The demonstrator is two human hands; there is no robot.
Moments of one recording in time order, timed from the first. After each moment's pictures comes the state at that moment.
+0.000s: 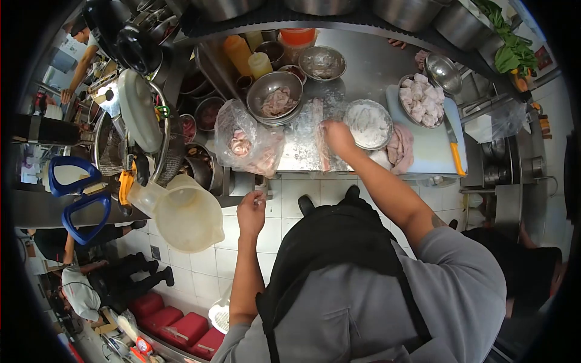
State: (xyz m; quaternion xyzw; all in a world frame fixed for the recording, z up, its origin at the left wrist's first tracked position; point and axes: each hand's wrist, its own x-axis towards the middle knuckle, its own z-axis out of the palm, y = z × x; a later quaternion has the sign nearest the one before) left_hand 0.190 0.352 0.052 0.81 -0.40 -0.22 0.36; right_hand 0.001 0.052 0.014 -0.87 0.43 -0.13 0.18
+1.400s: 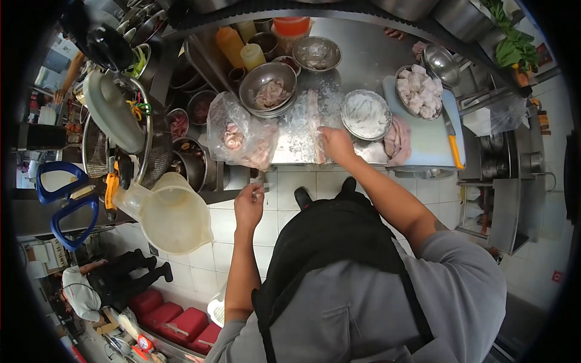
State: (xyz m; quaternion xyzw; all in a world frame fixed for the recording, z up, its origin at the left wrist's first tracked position) left_hand 0.186 0.344 0.051 0.81 -0.41 -0.24 0.35; right_hand -0.029 0.090 0.014 -0.86 0.41 -0.17 0.26
